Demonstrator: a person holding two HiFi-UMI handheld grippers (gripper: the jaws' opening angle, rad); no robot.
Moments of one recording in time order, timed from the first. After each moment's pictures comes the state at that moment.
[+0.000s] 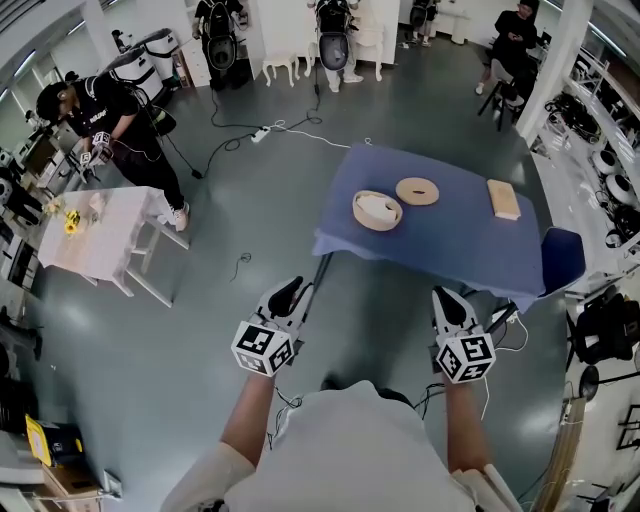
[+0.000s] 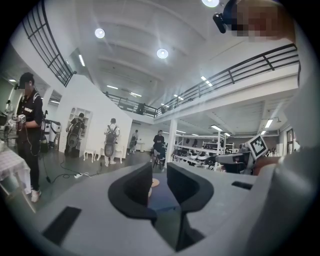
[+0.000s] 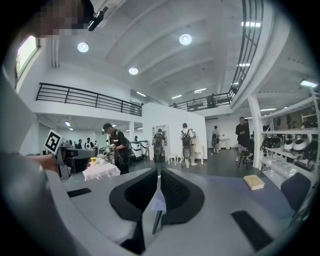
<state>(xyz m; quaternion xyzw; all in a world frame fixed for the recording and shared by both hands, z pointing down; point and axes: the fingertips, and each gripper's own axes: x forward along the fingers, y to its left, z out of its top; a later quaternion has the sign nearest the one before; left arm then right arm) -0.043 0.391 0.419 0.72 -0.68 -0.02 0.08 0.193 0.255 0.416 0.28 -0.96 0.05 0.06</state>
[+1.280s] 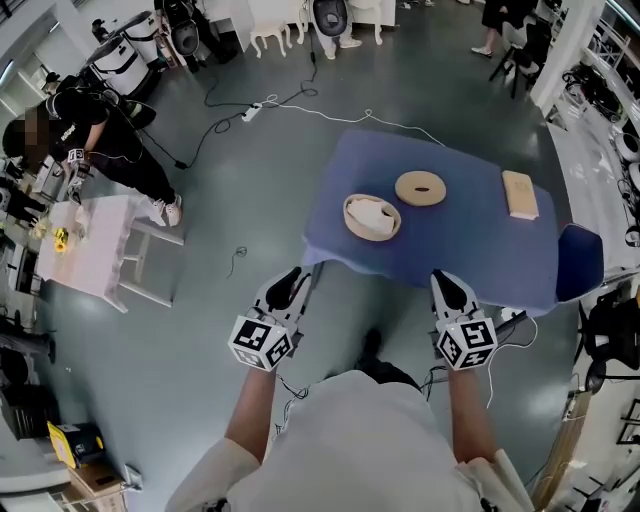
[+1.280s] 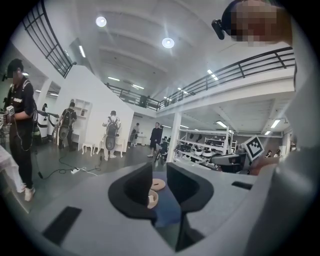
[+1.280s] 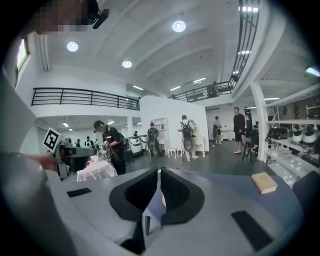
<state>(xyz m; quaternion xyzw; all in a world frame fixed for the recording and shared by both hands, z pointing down) -0.082 0.188 0.447 0.72 -0.68 0.00 0.11 0.139 0.046 0.458 0.26 -0.96 0.08 0.09</state>
